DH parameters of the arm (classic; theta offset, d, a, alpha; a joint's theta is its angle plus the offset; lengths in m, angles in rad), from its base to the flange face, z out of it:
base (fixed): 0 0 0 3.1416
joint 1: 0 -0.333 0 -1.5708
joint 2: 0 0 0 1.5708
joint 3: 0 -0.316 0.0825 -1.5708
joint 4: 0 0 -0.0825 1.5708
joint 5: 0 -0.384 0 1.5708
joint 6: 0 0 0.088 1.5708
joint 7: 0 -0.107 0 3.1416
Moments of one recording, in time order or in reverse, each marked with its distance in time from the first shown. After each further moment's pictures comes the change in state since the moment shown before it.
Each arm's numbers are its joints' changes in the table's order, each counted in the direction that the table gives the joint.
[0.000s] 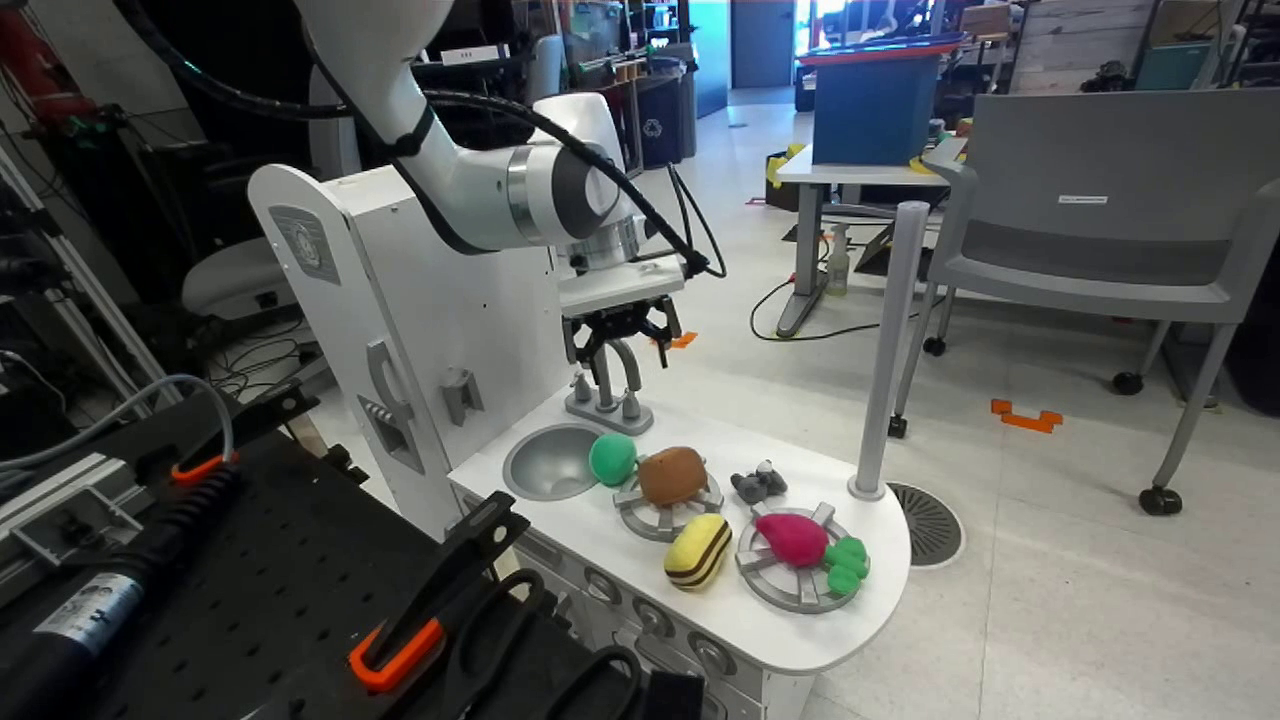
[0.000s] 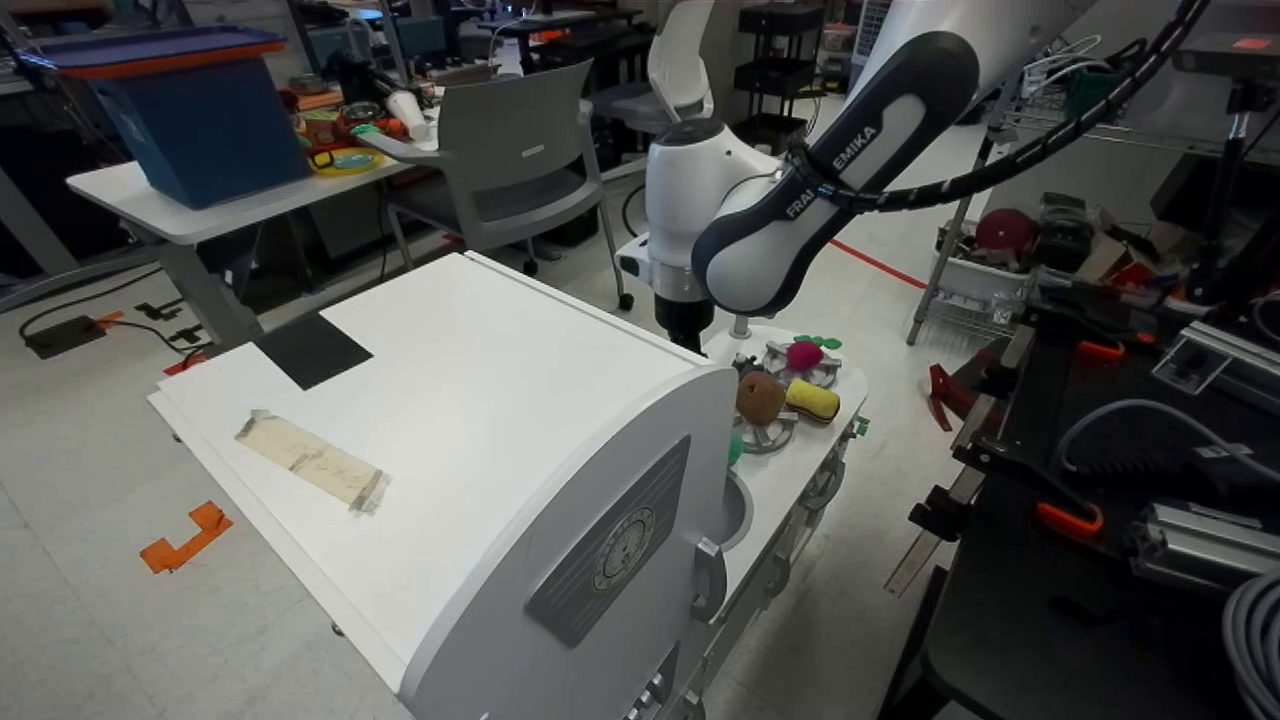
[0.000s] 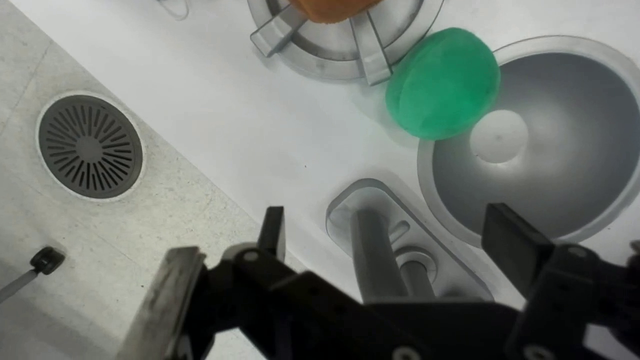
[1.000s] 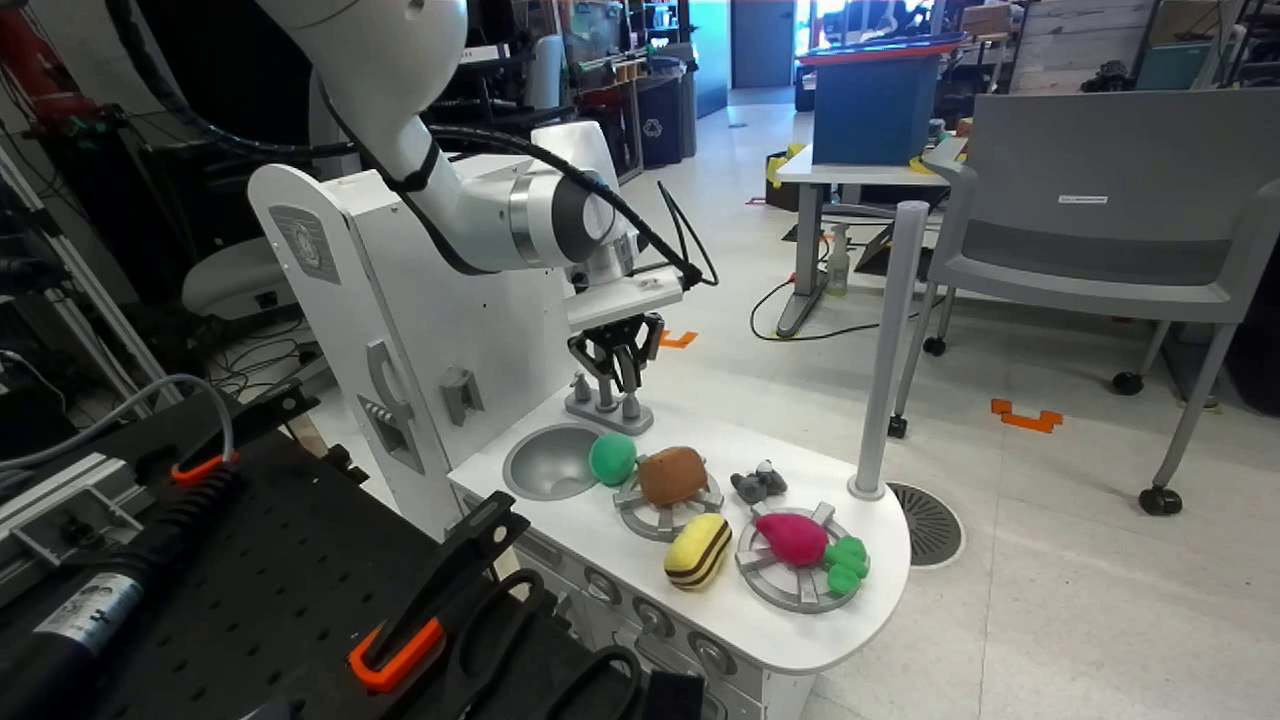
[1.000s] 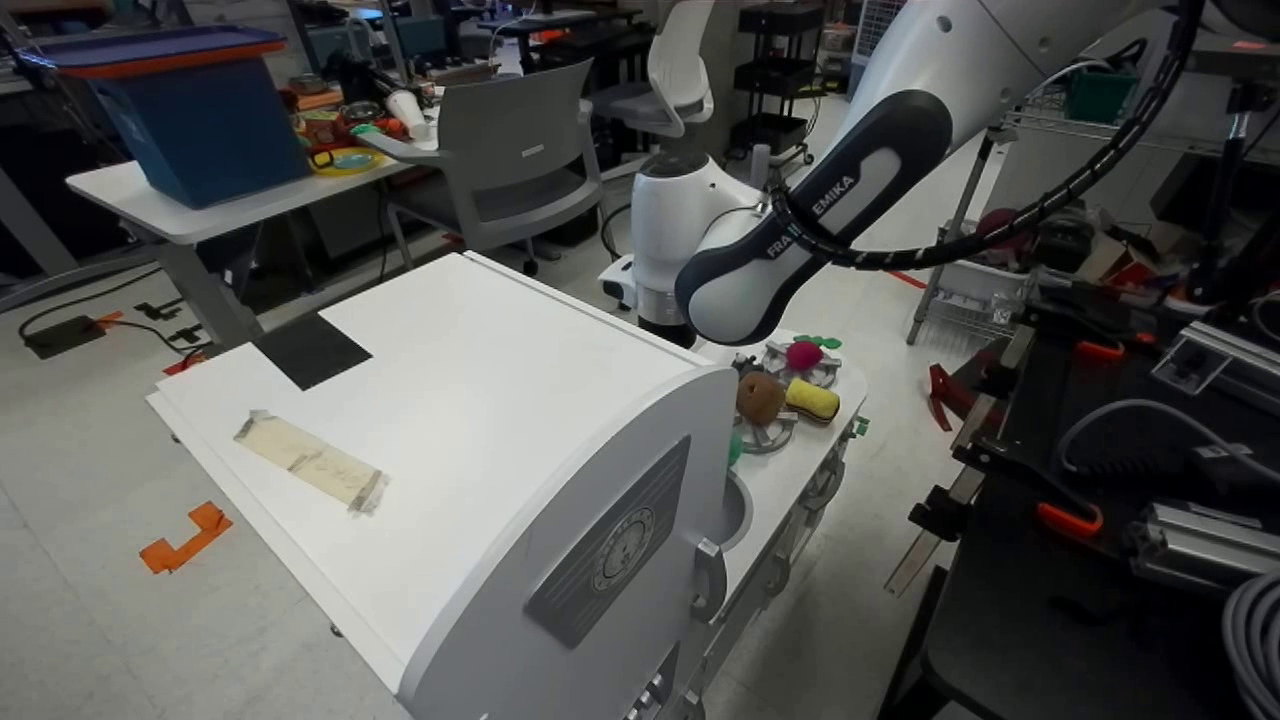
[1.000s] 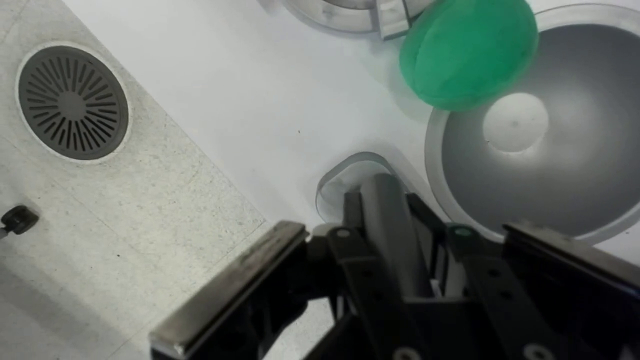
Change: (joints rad) arm -0.024 -0.115 -0.011 0.146 0.002 0.001 0.086
